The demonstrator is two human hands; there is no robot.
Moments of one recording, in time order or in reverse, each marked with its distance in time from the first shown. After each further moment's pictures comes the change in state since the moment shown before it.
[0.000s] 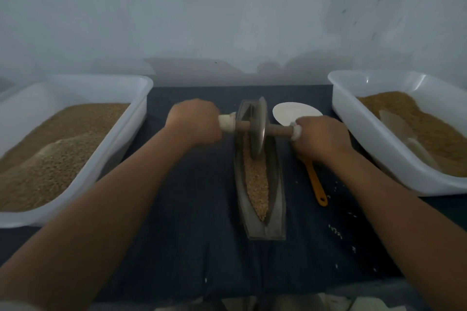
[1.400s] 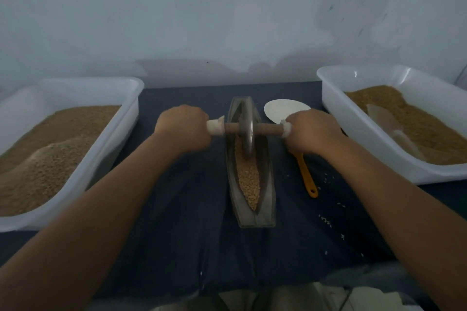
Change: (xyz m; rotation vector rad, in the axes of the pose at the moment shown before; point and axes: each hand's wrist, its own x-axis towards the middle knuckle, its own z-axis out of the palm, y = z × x) left_hand -0.013 -0.001 0.007 -0.024 -0.003 -0.003; right_hand 0.004 0.002 -0.010 -0.039 -0.107 -0.050
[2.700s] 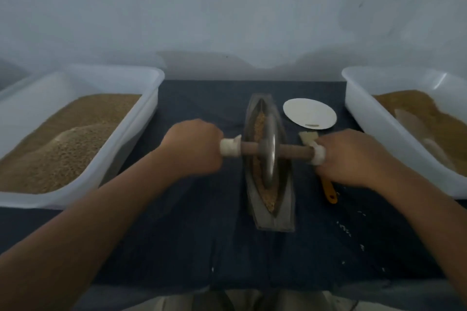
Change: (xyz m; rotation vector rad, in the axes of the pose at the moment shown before) left_hand -0.059 -0.003 0.005 -0.012 -0.010 0.096; right_hand -0.068 0.012 -0.006 0.058 0.016 -0.100
